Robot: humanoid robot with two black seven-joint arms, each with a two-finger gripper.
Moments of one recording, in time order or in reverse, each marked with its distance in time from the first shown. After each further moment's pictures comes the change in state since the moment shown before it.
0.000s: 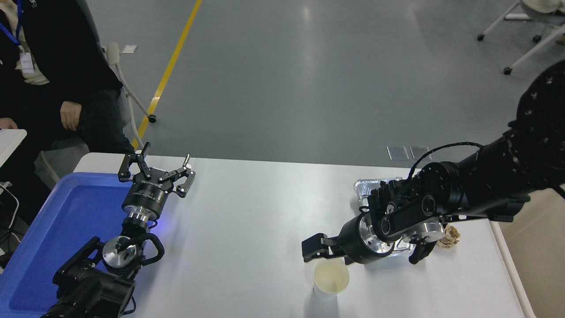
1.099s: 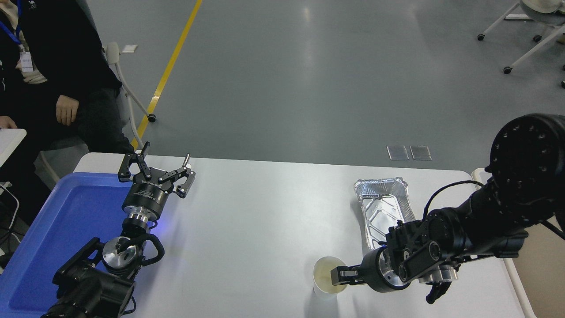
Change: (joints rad) left arm 0.000 0.000 0.000 0.000 0.000 0.000 0.000; right arm -0.172 0.001 -0.082 -0.038 -0.131 -0.177 0.008
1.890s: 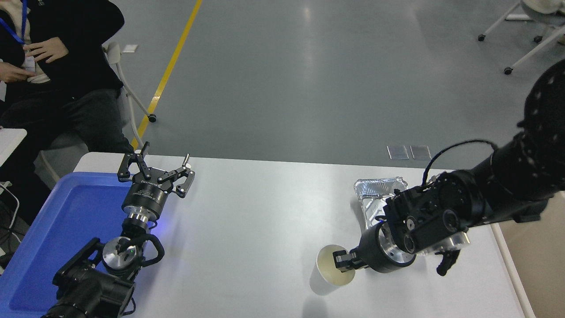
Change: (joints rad) left arm 0.001 0.000 0.000 0.000 0.000 0.000 0.000; right arm 0.471 -0.096 0.013 0.179 -0.004 0.338 0.016
